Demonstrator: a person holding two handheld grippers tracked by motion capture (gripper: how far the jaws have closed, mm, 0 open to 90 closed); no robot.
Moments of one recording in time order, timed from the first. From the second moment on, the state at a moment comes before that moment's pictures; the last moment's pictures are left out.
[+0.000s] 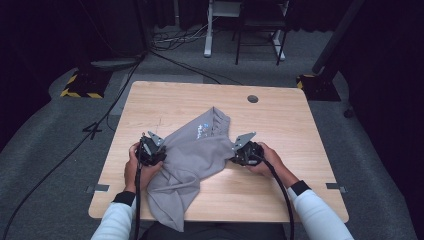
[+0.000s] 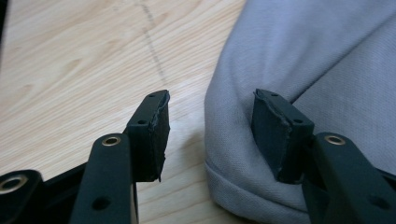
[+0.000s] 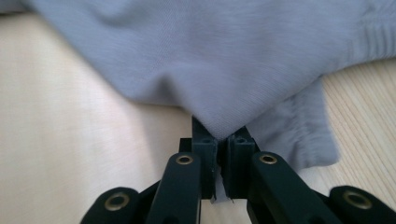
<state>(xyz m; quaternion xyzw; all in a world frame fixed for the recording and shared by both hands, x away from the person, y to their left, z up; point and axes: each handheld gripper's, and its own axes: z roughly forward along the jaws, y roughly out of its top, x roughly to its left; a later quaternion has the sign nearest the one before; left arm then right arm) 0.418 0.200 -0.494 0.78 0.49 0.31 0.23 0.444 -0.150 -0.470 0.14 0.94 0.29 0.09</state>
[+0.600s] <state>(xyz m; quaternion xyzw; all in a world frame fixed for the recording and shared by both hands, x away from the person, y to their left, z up) 0.413 0.188 -0.495 0.79 0.47 0.33 0.22 0.419 -0.178 -0.366 0.17 0.87 0.44 0.13</state>
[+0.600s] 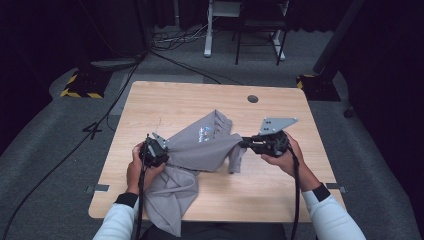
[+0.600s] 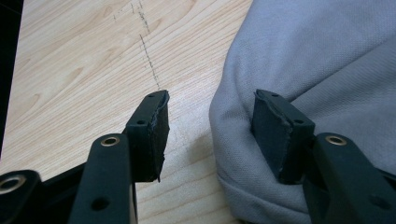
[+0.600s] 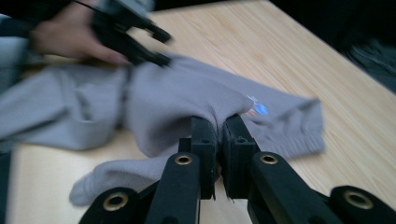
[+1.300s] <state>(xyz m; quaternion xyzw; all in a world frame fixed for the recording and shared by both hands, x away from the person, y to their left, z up) 0.391 0.182 -0.492 0.82 0.44 0.29 0.24 0.421 -0.196 -0.452 0.20 0.90 0.39 0.08</state>
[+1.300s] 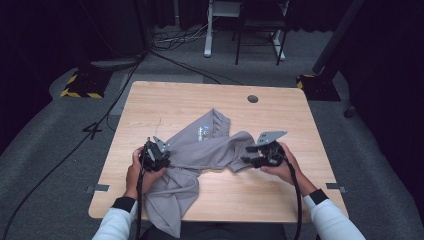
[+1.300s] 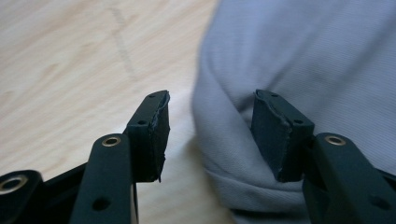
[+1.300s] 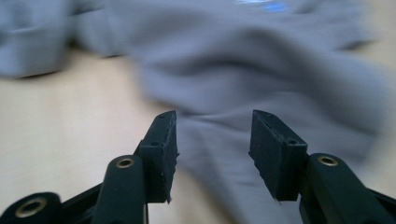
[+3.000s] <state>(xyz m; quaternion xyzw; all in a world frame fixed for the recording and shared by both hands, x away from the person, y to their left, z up) 0.335 0.186 -0.500 0.81 0.43 0.17 0.35 0.396 -0.195 -0.479 0.21 0.93 0.30 0.04</state>
